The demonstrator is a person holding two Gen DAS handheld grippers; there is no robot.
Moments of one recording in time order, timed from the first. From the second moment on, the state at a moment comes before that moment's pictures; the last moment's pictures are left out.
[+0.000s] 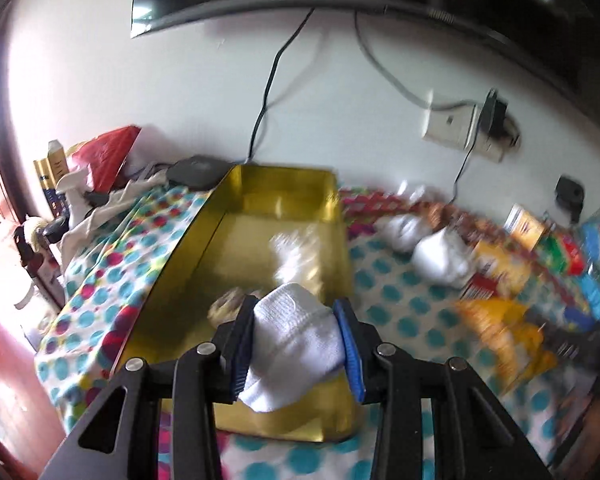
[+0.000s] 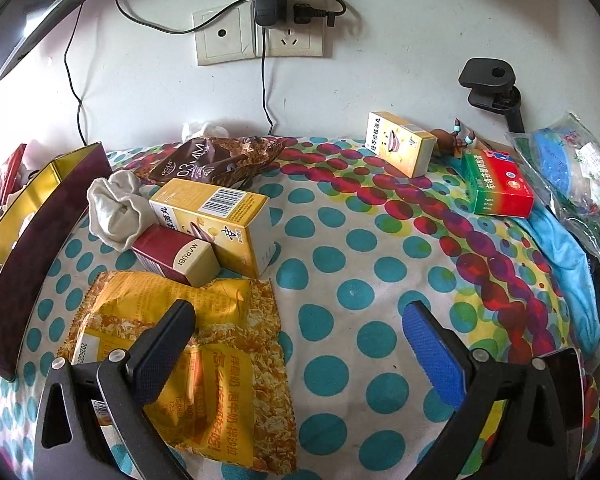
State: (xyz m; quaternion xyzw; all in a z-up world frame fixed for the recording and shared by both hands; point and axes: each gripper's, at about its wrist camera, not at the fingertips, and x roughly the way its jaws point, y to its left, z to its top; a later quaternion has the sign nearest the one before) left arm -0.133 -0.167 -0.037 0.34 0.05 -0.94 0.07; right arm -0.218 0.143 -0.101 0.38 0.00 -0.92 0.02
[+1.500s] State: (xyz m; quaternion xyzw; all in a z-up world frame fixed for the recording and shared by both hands) left arm 0.022 -0.151 -0.060 0.28 0.02 -0.96 0.04; right arm -0.224 0.150 -0.105 0.39 -0.03 -0.92 0.03
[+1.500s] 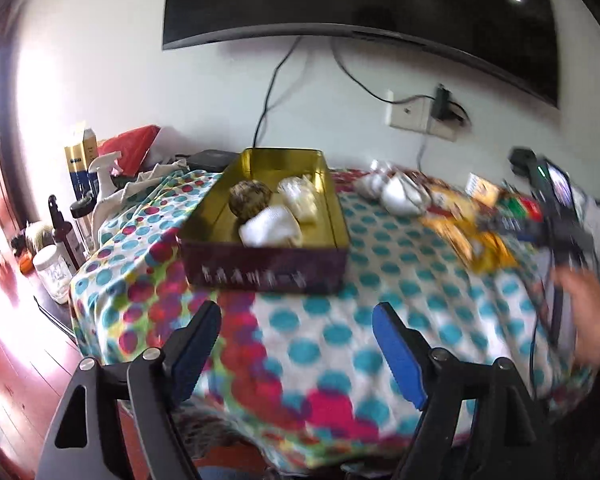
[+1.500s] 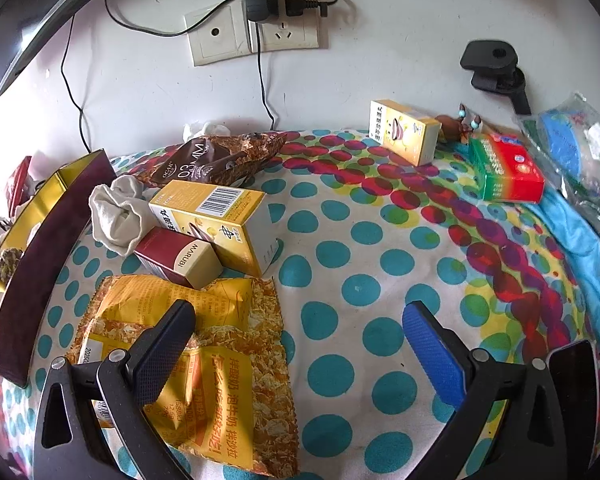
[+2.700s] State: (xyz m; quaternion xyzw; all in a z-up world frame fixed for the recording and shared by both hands) left arm 0.023 -0.137 -0.068 0.29 0.02 -0.96 0.03; right arm -0.182 0.009 -0.112 0.35 0.29 -0.89 0.03
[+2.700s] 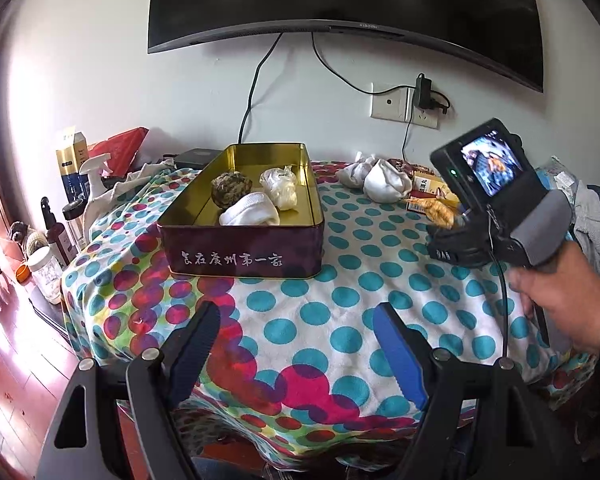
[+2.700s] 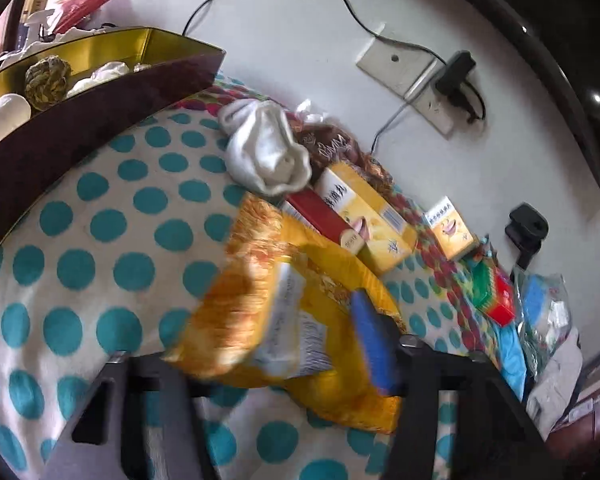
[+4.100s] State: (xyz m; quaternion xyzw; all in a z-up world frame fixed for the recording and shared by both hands) left arm 0.021 -0.154 -0.071 0.31 0.05 -0.95 0.06; right arm -0.187 -0.006 0.030 0.27 0.06 -0.95 0.16
